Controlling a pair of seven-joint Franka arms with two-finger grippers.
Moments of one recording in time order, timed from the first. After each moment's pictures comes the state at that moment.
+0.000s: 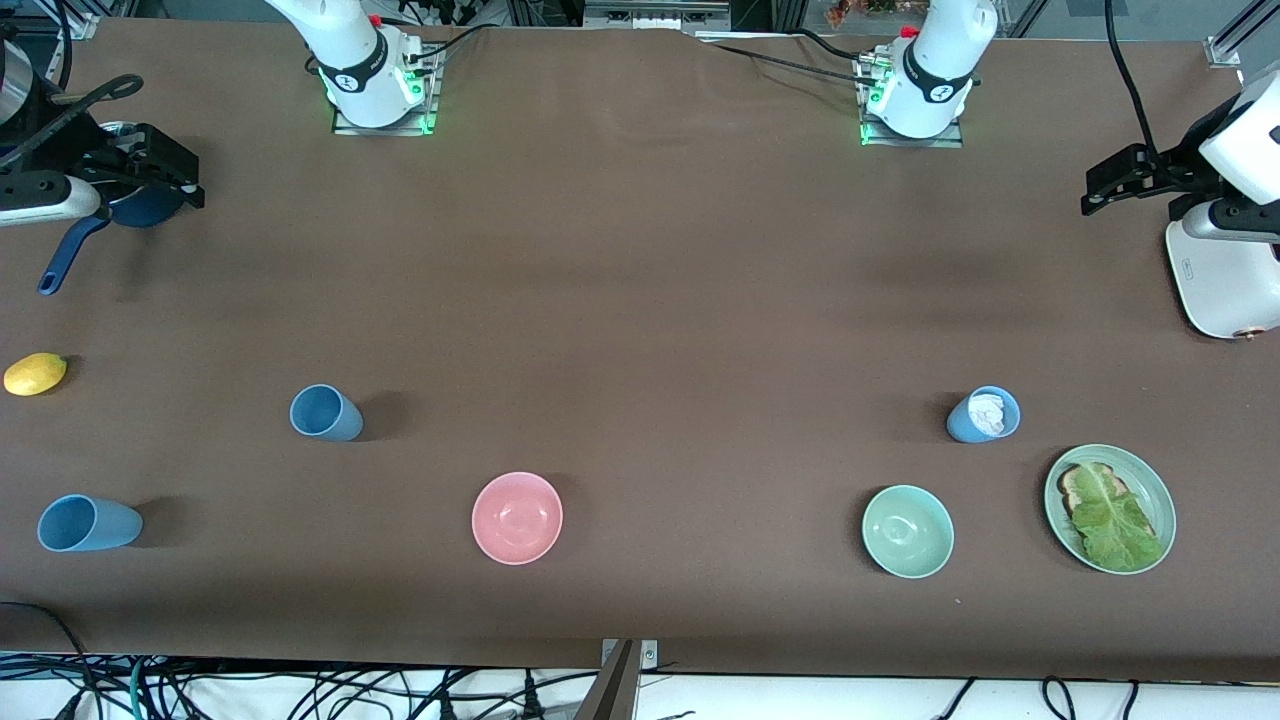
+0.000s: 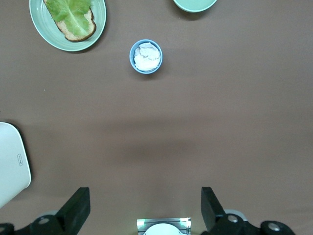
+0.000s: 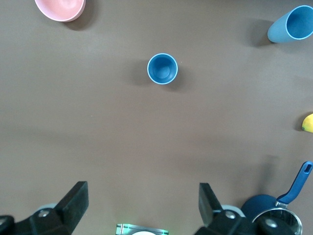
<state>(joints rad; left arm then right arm) 0.02 -0.06 -0.01 -1.65 0.00 1.45 0.05 0.07 0.00 0.02 -1.50 -0.01 1.45 -0.06</state>
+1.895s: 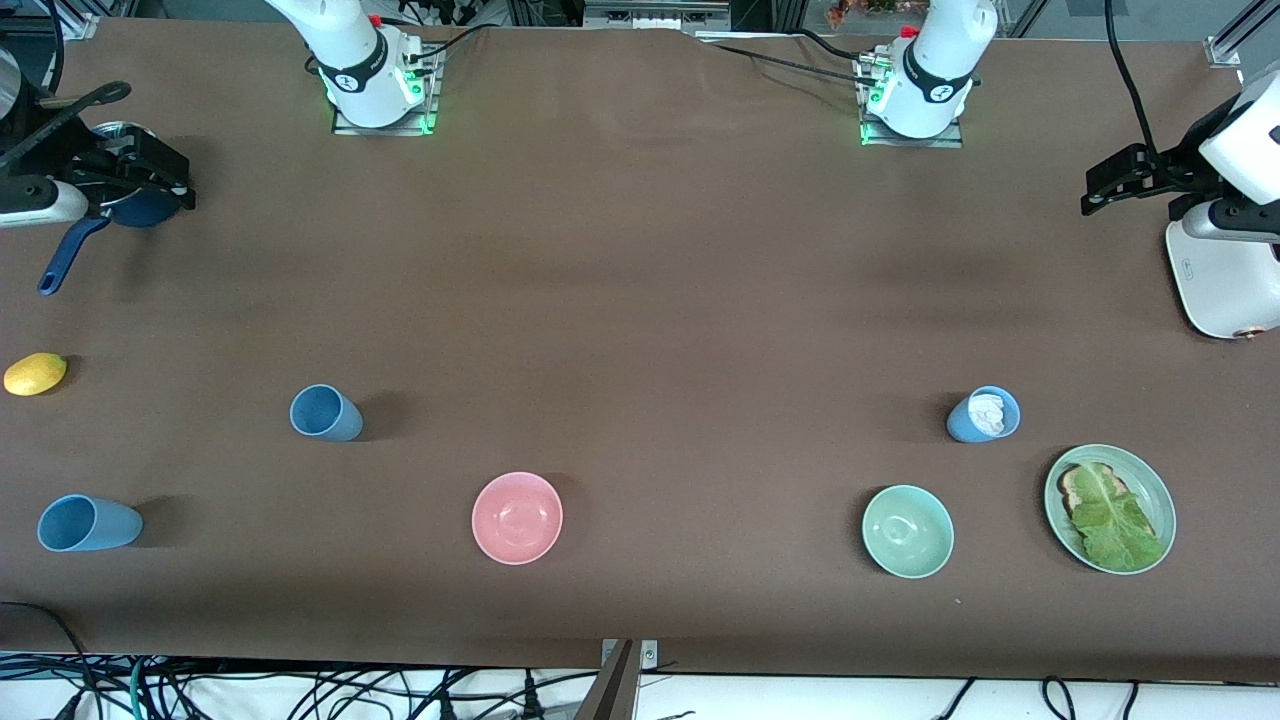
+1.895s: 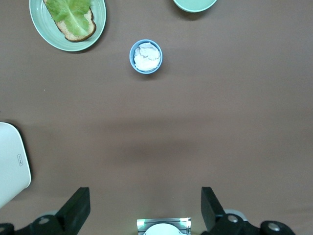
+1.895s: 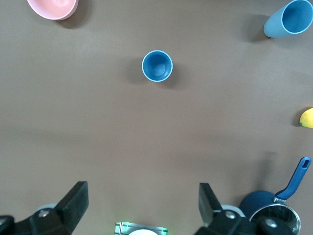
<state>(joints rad) 0.02 -0.06 -0.01 -1.65 0.00 1.45 0.05 0.07 0.00 0.01 -1.50 -0.02 1.44 -0.07</state>
